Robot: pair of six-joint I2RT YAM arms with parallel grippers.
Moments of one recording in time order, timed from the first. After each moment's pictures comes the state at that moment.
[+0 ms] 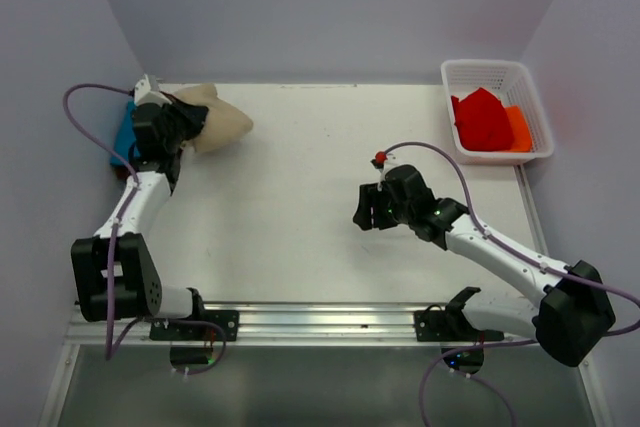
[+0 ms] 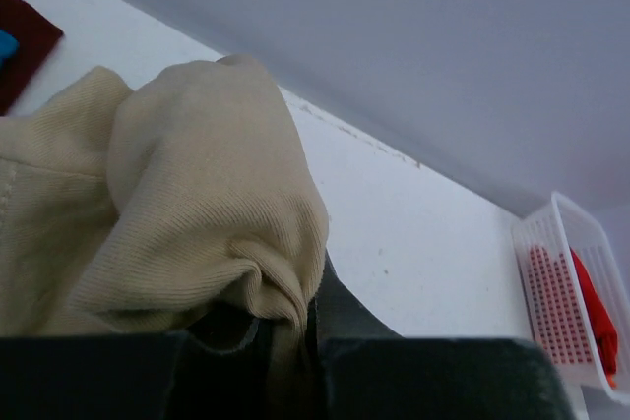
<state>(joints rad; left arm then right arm) 0.07 1.35 0.88 0.26 0.19 -0.65 0.66 1.15 0.75 -0.34 -0.04 0.45</state>
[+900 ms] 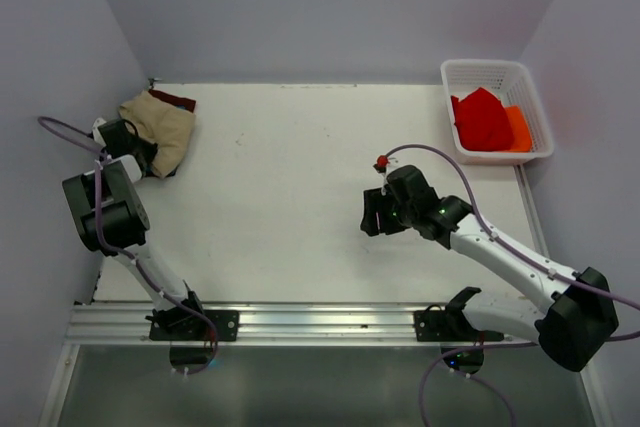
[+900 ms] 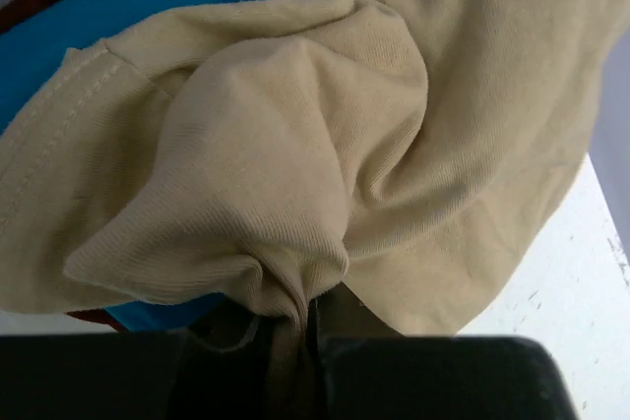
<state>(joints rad) 0.45 1.89 1.10 0.15 0.06 -0.68 0.66 1.13 0.79 -0.52 -0.03 0.42</state>
